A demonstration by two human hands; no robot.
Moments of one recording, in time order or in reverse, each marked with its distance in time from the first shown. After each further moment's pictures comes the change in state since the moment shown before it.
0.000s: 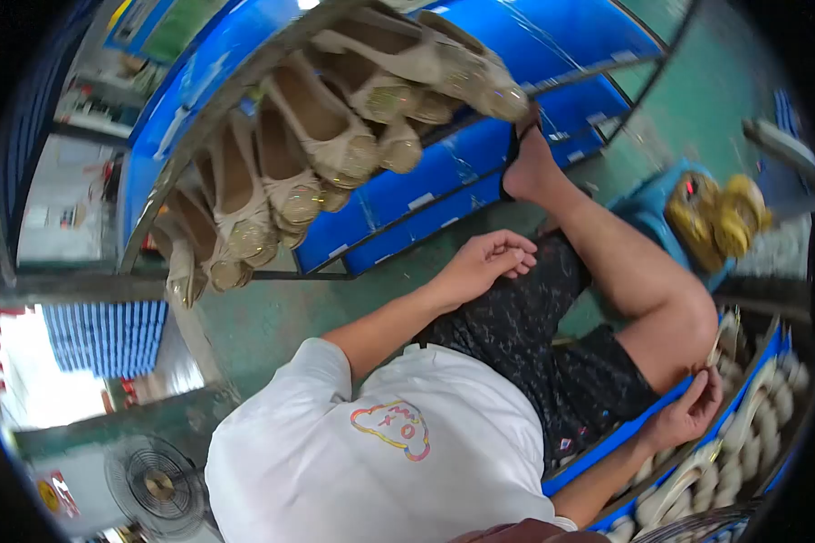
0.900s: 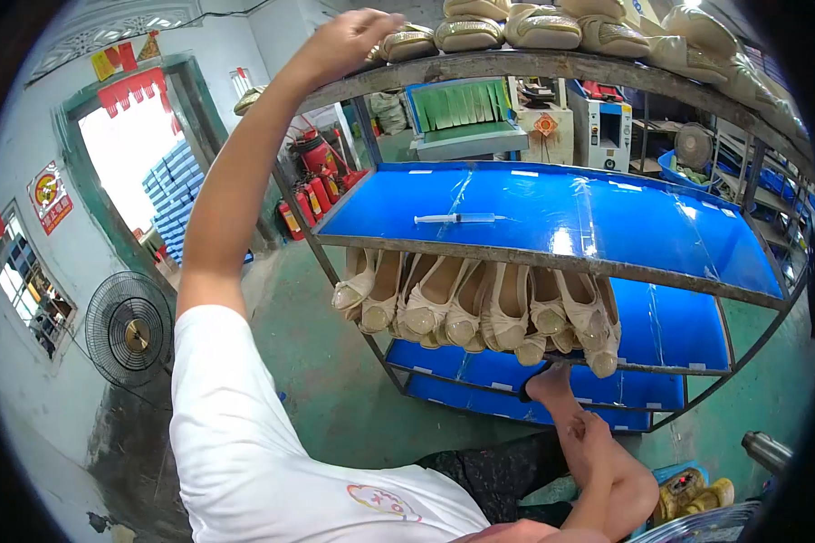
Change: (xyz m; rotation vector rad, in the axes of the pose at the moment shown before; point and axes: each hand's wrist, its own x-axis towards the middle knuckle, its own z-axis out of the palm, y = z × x) left_hand -0.317 0.547 -0.150 1.772 1.399 0.642; right_hand -0.159 0.109 0.581 0.001 -1.710 -0.461
